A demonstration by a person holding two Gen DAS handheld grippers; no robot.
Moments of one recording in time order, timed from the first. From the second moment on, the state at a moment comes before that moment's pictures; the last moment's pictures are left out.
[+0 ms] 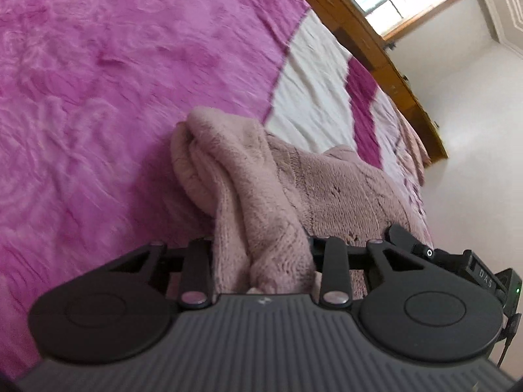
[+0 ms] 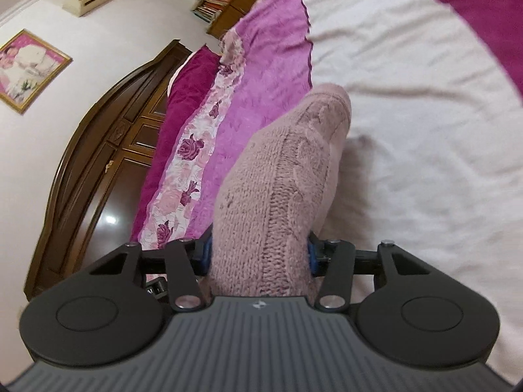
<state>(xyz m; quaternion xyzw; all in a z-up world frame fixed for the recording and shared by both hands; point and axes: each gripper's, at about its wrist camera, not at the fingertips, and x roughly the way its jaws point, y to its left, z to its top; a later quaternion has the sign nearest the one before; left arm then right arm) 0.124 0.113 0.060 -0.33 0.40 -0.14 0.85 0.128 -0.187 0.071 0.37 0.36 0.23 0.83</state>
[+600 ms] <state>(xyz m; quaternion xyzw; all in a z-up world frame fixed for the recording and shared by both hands) 0.067 0.028 0.038 -0.23 0.46 -0.18 0.84 0.010 -0.298 0.040 0.38 0.39 0.16 0.83</state>
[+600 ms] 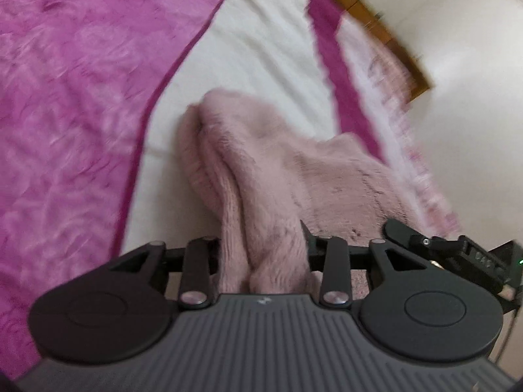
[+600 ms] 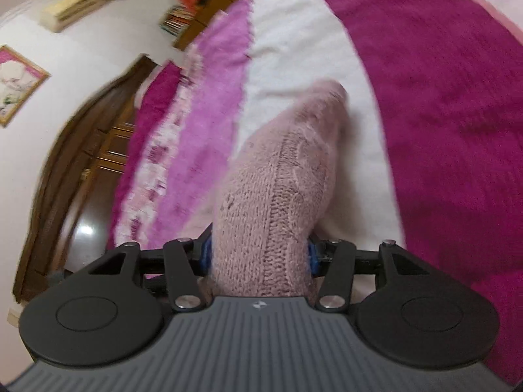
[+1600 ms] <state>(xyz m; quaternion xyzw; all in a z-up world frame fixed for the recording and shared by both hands) -0.008 0.006 0.064 -0.05 0.43 -0.07 0.90 -0.069 -0.286 0.037 0.28 0.36 0.10 0.88</state>
